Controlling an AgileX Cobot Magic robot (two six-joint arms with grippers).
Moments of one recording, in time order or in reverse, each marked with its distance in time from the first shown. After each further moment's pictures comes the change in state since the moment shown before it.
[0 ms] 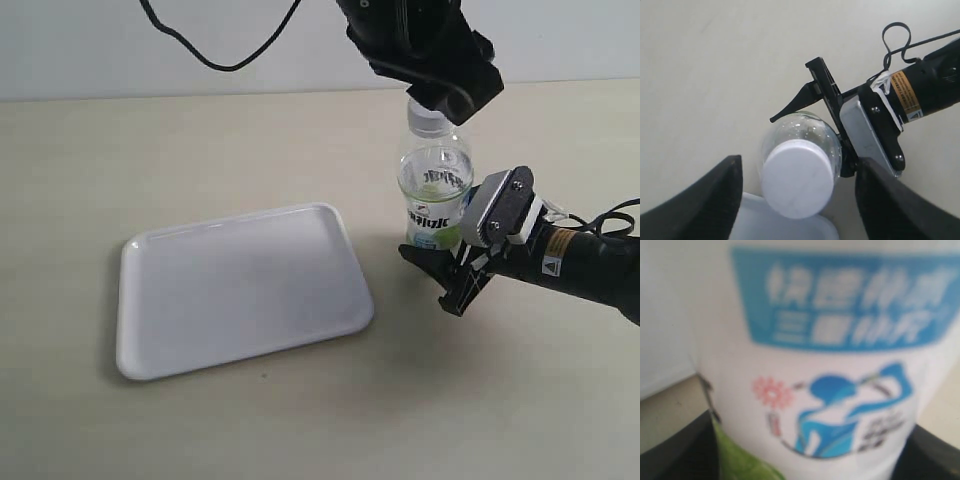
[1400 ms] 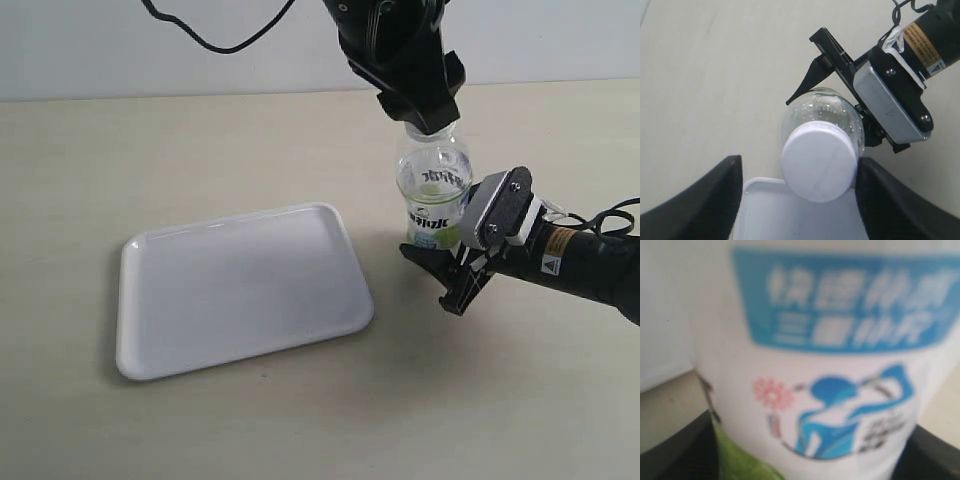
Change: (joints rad) left arm 0.000 0.000 0.000 0.066 0.043 0.192; right arm 0.000 -0.002 0.000 0.016 0.004 -0.045
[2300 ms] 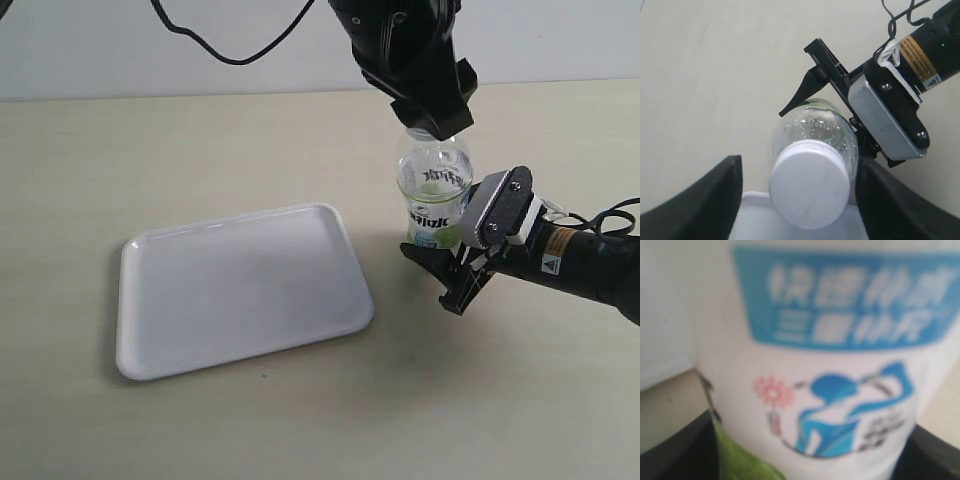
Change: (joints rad) left arm 0.000 0.022 0.000 -0.037 -0.039 0.000; right arm 0.000 0.000 0.000 0.006 0.002 0.000
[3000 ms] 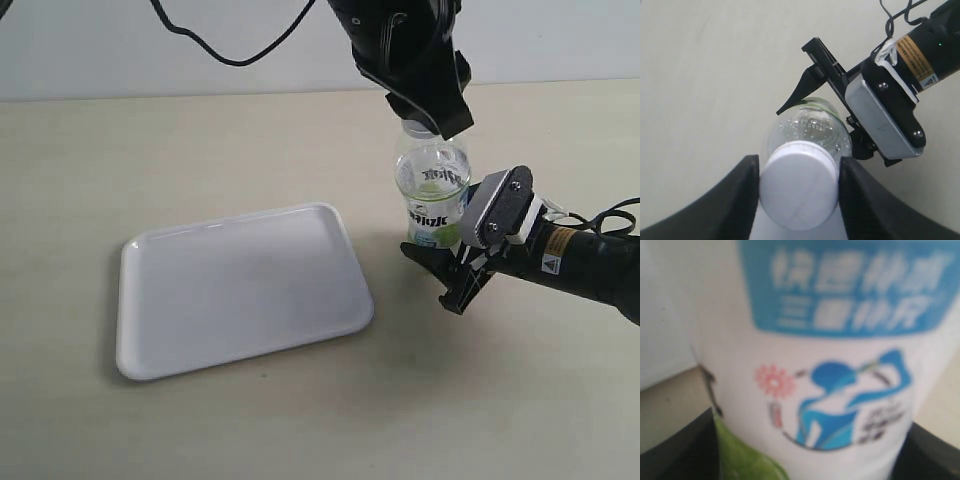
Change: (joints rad) left arm 0.000 0.000 0.000 -0.007 0.004 0.000; right arm 0.000 0.000 0.000 0.003 0.000 0.000
